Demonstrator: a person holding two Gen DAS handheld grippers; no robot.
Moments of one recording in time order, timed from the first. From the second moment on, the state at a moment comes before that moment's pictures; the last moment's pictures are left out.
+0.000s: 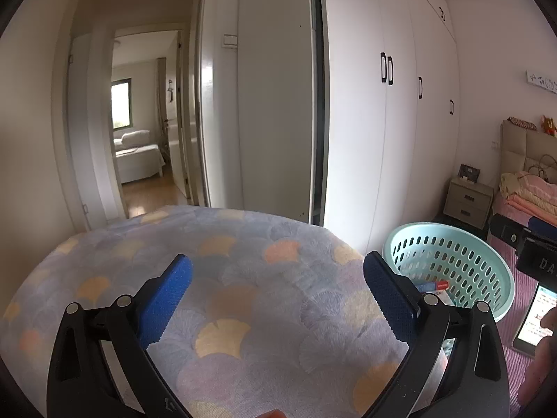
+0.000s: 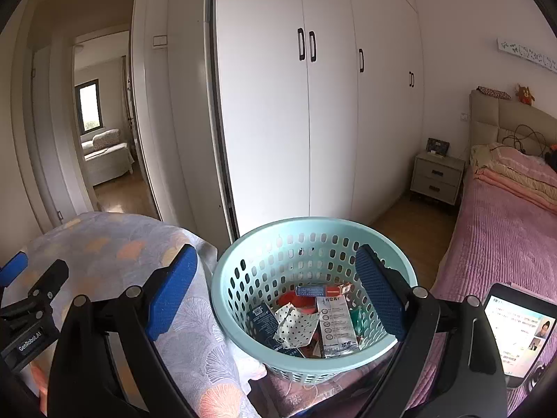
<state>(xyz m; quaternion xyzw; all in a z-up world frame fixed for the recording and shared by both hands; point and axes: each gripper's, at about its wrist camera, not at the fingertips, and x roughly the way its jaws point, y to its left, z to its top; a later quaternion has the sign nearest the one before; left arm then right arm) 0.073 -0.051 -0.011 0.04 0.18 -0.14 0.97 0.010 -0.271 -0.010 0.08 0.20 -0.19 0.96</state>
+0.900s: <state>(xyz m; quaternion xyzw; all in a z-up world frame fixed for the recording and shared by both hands) 0.071 -0.054 -0.010 0.04 0.18 -0.14 0.97 0.012 -0.269 -0.014 0.07 0.21 -0.18 0.96</state>
